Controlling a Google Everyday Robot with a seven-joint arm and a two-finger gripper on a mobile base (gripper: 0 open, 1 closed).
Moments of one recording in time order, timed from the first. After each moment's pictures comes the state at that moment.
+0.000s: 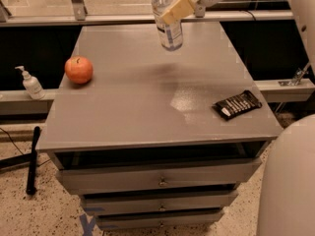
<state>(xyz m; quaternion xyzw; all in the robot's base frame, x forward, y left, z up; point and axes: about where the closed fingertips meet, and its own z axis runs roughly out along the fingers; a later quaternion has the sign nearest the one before) 0.719 -0.049 1.012 -0.57 0.67 0.16 0.45</state>
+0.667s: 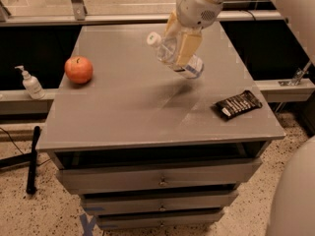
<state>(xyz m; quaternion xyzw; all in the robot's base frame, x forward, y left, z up) 0.620 -0.052 0.950 -0.79 0.56 0.04 0.22</state>
